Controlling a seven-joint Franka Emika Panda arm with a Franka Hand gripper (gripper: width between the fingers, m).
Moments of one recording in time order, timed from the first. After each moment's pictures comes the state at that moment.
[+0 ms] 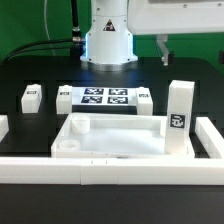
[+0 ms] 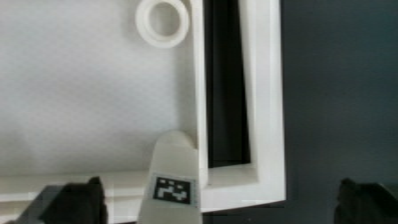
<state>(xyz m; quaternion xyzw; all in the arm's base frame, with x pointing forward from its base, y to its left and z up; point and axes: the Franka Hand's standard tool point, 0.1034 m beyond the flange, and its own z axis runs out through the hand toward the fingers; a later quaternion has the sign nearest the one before) 0.587 0.108 0.142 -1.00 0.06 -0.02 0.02</state>
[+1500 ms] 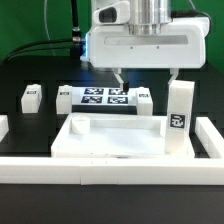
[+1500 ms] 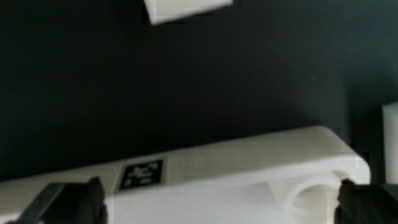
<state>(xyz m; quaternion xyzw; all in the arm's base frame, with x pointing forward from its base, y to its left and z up) 0.489 0.049 0.067 -0.99 0.13 -0.03 0.03</state>
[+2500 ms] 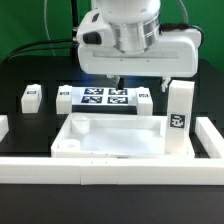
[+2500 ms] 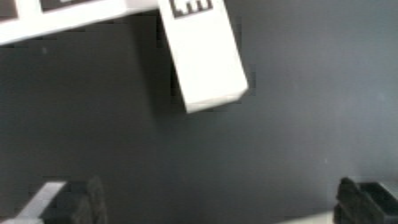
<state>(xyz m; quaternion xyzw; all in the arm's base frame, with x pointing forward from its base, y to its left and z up) 0.479 0.035 0.062 -0.95 0.14 0.26 0.07</state>
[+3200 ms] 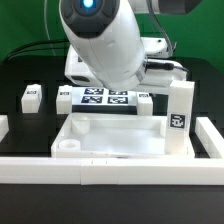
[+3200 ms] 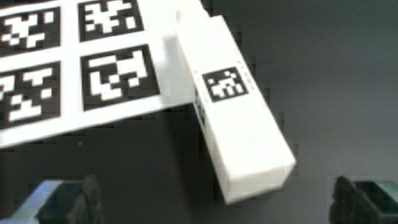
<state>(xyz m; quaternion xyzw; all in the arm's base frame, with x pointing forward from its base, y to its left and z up) 0.456 0.032 0.050 -0.88 0.14 0.45 0.08</state>
